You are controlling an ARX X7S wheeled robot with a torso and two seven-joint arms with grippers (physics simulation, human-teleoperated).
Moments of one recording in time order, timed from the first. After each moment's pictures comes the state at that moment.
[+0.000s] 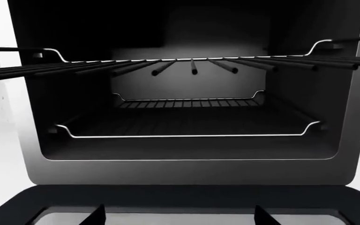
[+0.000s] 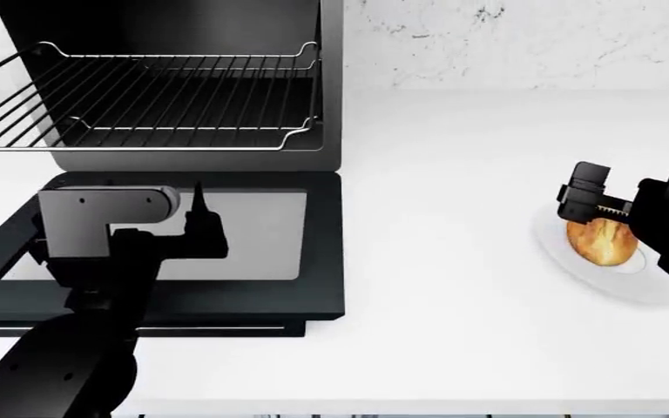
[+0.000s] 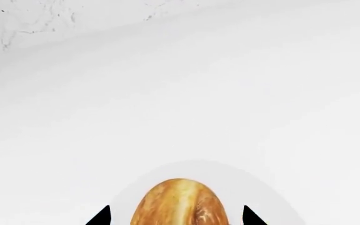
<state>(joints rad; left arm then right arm) -0.44 -0.23 -0.03 0.61 -0.31 -0.97 -0.19 0.94 0.63 0.12 0.01 1.27 1.37 0.92</state>
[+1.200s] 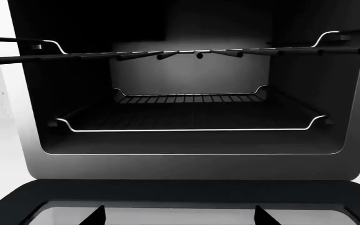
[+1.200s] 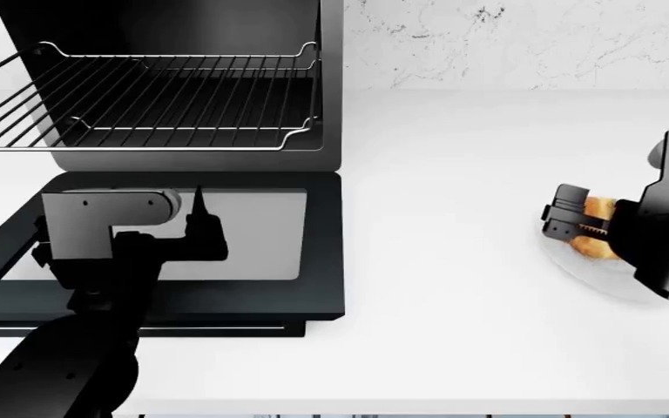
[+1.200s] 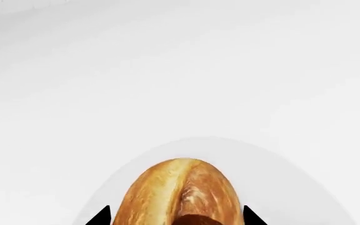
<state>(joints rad) -0.43 -0.25 -0.01 0.58 -0.34 -0.94 -0.22 0.90 0.64 0.02 0.10 1.20 1.27 0.80</state>
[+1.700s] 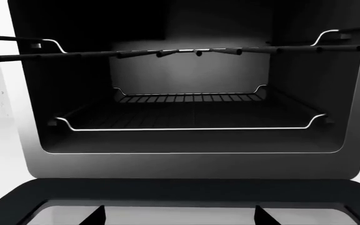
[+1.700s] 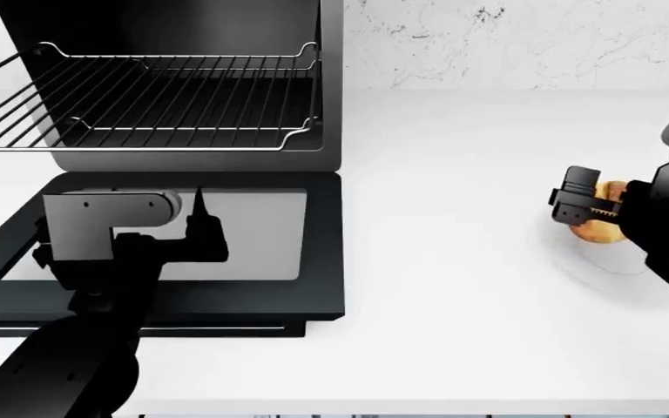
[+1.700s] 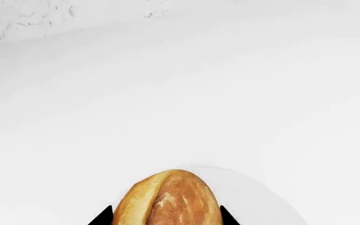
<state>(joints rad) -0.43 -0.26 -0.01 0.58 -0.35 -0.93 -0.23 0.95 0.66 0.00 0.04 1.22 1.28 0.85</state>
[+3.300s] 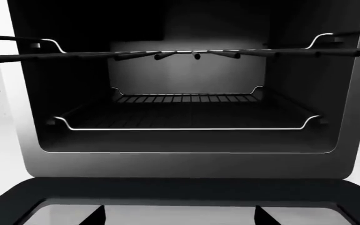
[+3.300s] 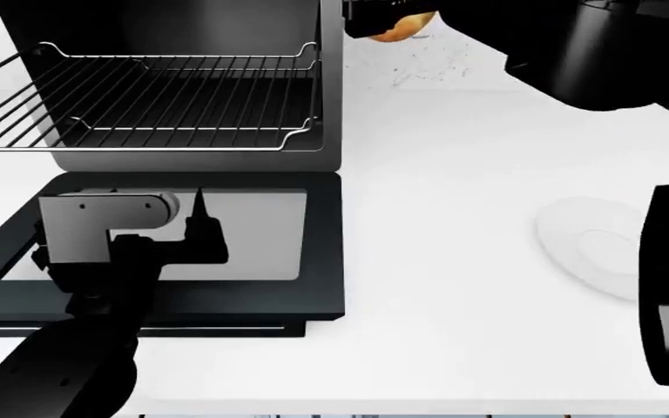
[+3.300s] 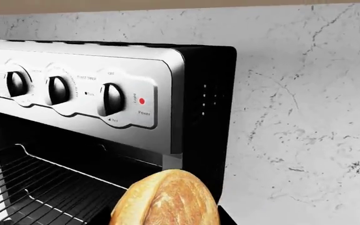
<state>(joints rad) -0.42 -0.28 -0.01 0.60 -0.40 -0.93 -0.26 1.57 0.31 -0.34 0.06 1.28 1.21 0.54</state>
